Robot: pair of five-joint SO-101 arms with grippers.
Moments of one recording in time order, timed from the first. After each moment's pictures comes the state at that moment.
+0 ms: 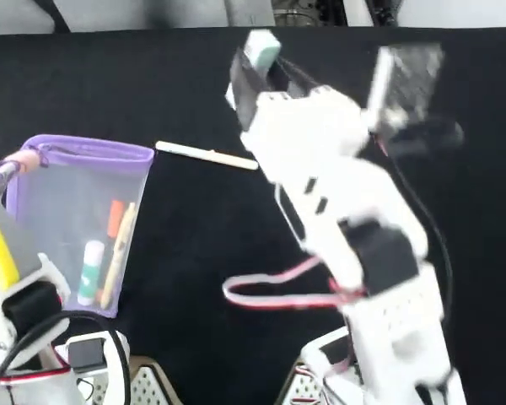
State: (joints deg) left arm -16.4 -104.4 46.6 22.6 25.3; right arm -23.2 -49.1 22.6 36.4 -22.5
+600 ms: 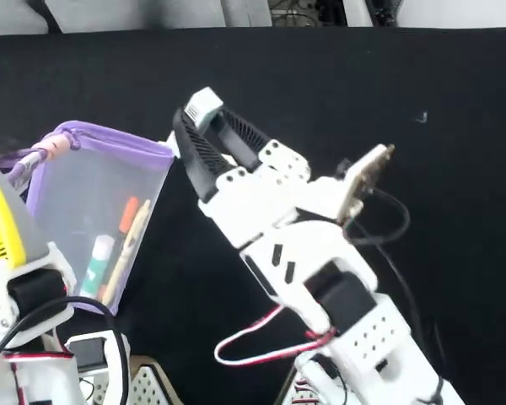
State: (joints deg) left arm -16.0 -104.5 48.3 27.3 29.9; right arm -37.2 -62.3 51.1 7.2 -21.0
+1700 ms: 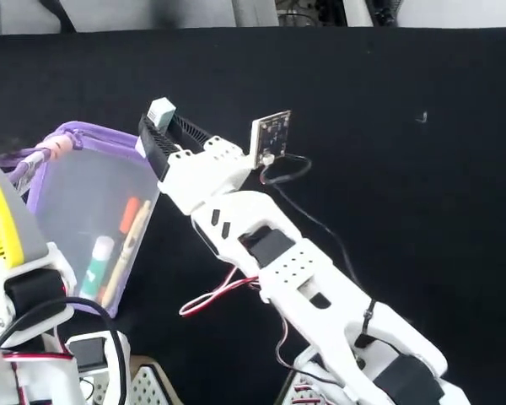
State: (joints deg) left arm -15.9 -104.5 48.3 27.9 33.6; right arm -38.6 -27.7 56.0 -21.0 -27.6
